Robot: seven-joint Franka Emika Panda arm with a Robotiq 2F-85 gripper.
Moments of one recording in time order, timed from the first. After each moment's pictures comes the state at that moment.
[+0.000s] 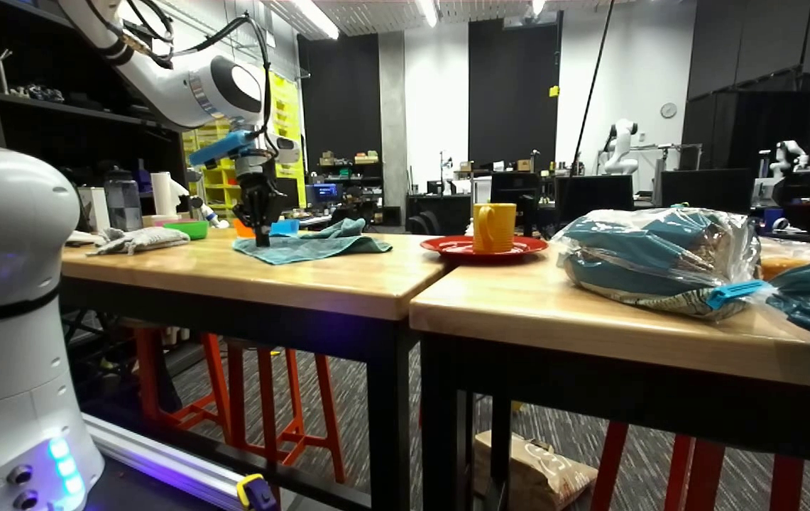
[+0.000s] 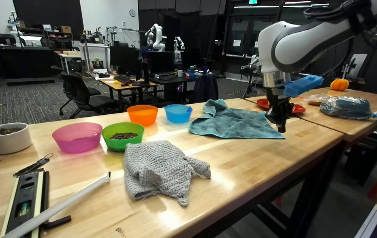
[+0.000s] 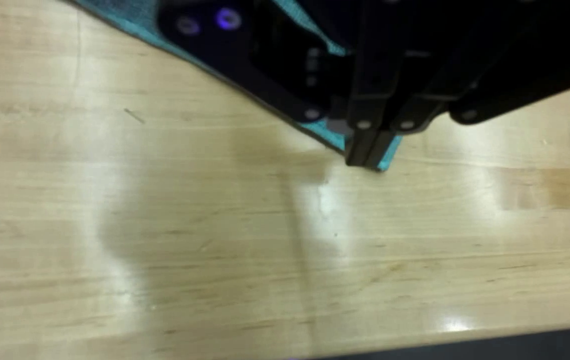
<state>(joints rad) -0.01 -0.32 0.04 -2.44 -0.22 1.89 0.20</state>
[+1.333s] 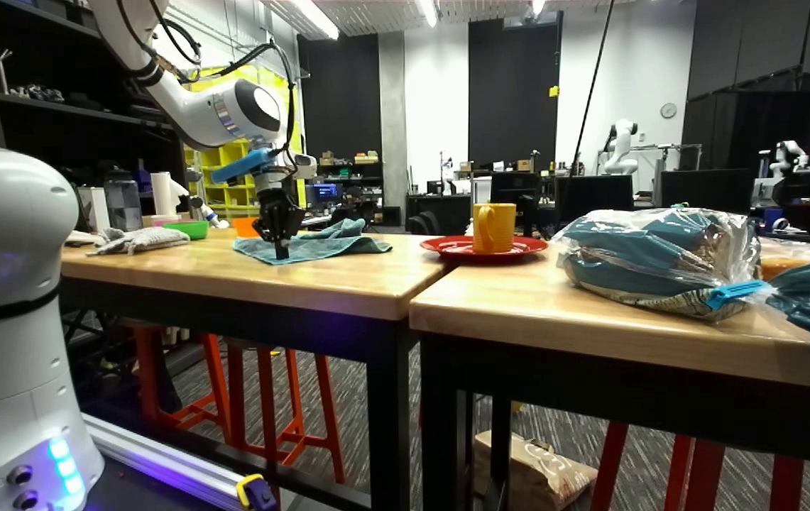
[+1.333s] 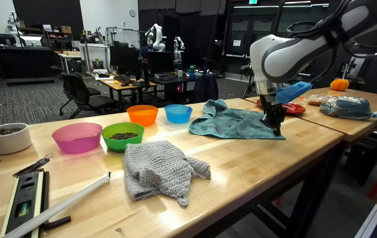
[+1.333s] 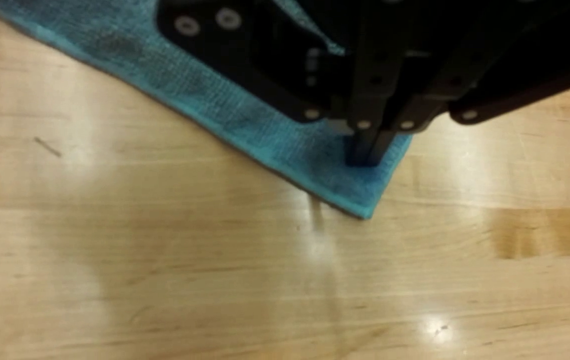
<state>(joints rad) -0.02 -0.18 0.02 -2.39 -0.29 1.94 0.21</state>
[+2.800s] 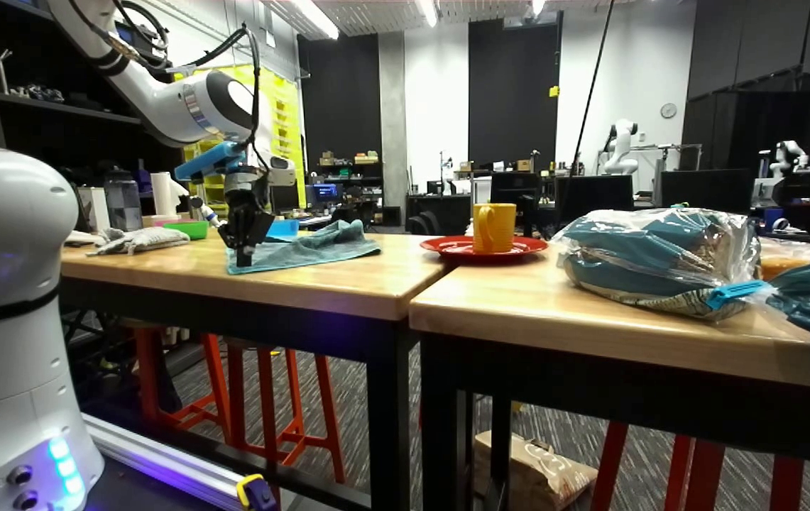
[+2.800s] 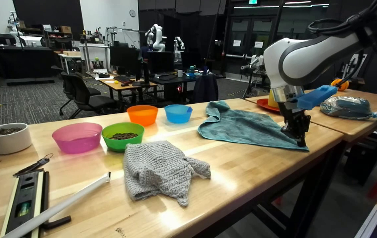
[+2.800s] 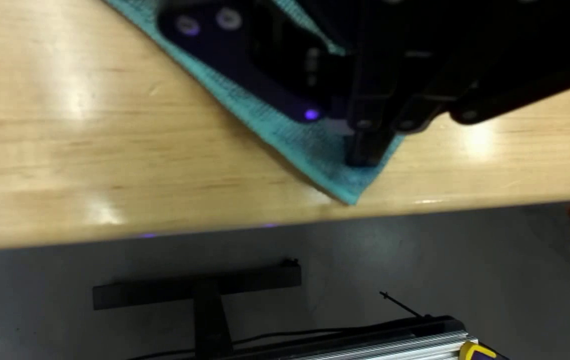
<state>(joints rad) -0.02 -0.35 0.02 -2.56 -0.23 1.80 0.22</state>
